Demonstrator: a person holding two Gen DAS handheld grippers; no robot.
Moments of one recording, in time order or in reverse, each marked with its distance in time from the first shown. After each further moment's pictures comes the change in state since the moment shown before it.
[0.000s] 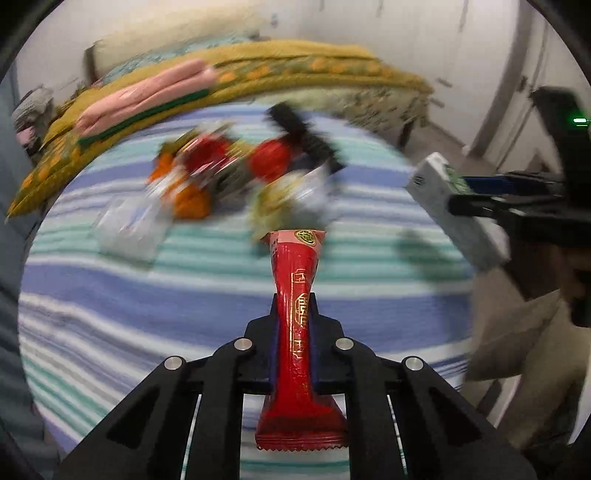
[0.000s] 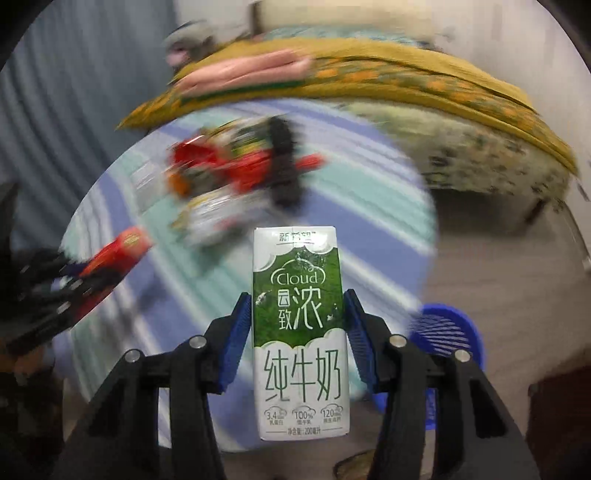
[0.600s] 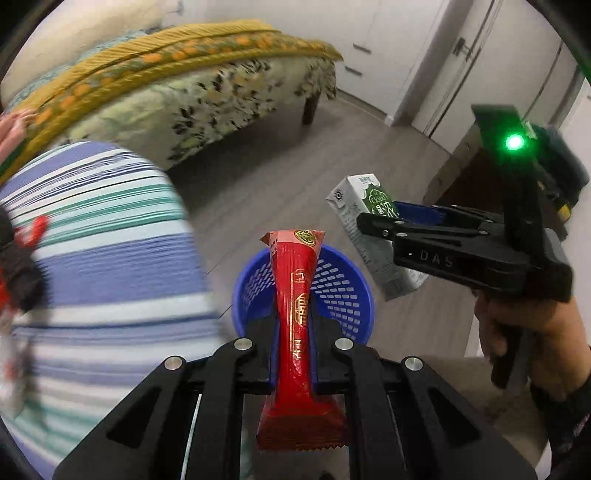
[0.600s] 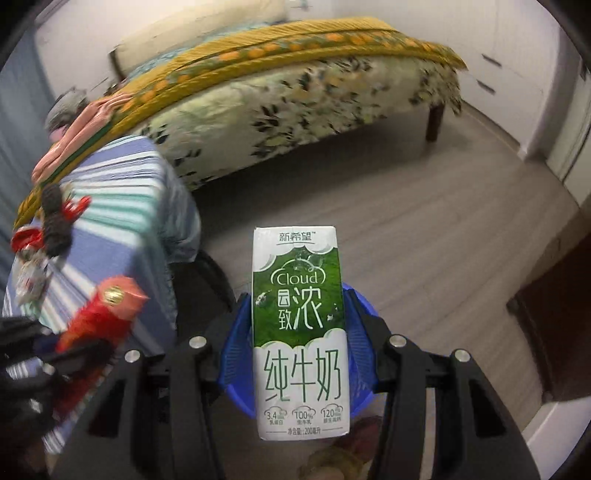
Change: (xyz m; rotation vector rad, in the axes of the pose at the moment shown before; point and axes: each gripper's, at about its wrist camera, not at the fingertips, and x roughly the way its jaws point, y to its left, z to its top) left arm 0.158 -0.242 0.110 0.151 0.109 -0.235; right arm 0.018 -0.234 -0.069 0.397 -0.005 -0.185
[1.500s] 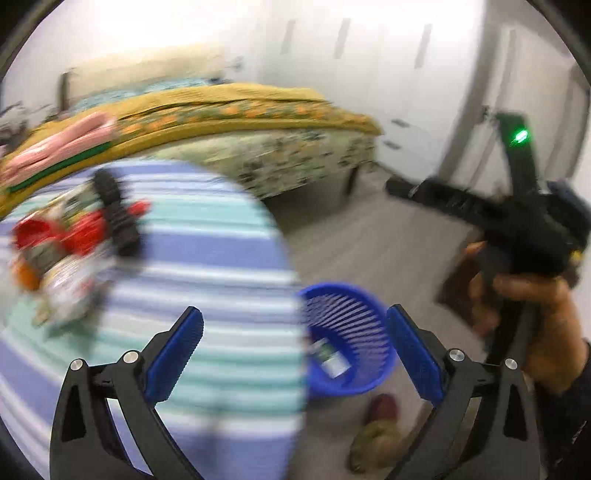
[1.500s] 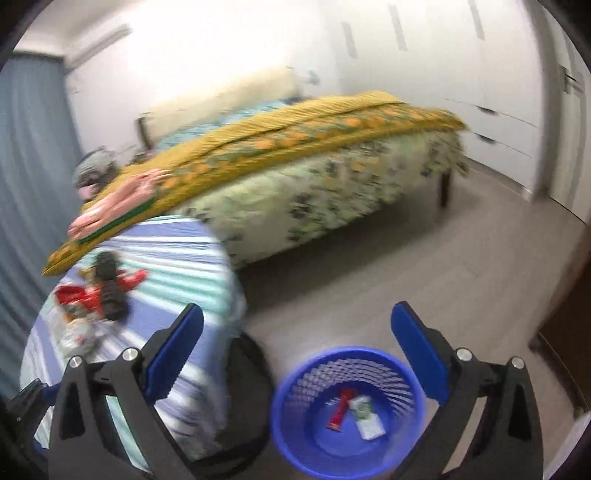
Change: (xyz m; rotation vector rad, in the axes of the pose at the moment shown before) left arm -0.100 0.037 -0.091 -0.154 -0.304 0.162; right arm -0.061 0.072 0.005 -0.029 -0.326 0.113
